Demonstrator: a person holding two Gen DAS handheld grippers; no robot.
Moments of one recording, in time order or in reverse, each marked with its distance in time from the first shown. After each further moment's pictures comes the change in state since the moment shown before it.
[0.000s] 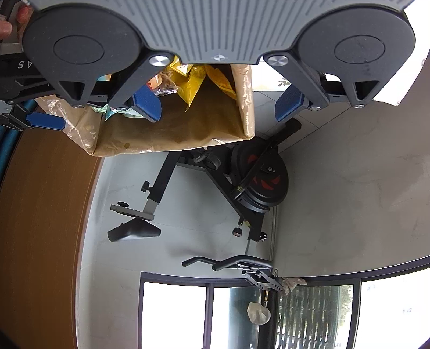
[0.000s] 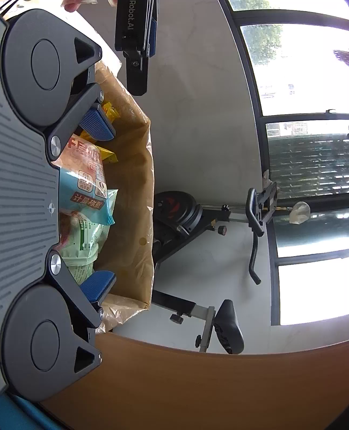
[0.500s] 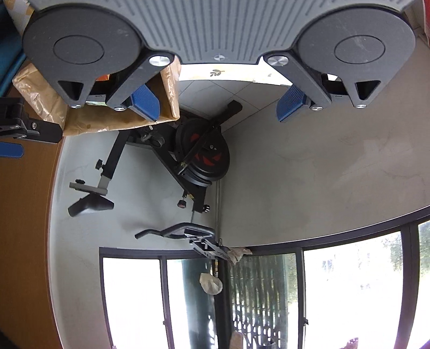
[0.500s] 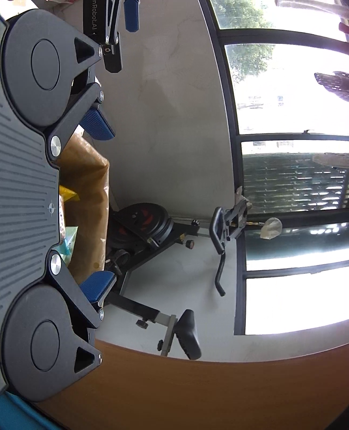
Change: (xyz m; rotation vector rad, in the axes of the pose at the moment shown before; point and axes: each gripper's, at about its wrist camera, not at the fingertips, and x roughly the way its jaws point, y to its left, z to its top) left arm -0.129 0.026 0.020 0.005 -0.095 0.253; right arm -0.089 0.068 0.059 -0.052 -0.104 0.035
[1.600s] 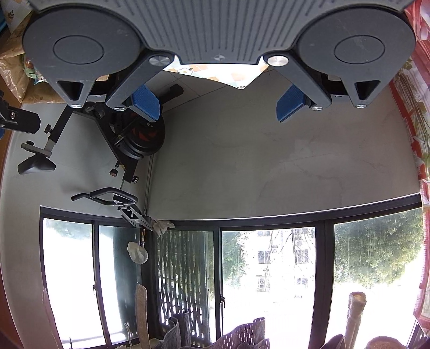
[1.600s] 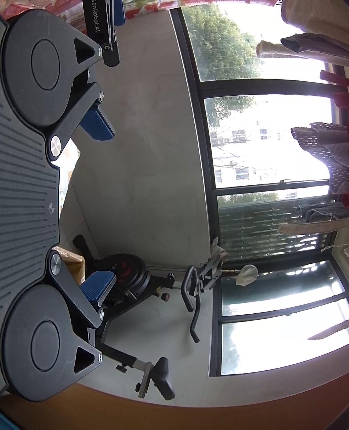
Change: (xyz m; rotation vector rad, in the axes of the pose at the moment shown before) left arm -0.122 0.087 0.026 -0.127 -0.068 0.256; right arm -0.077 0.141 0.039 -0.011 -0.057 0.150
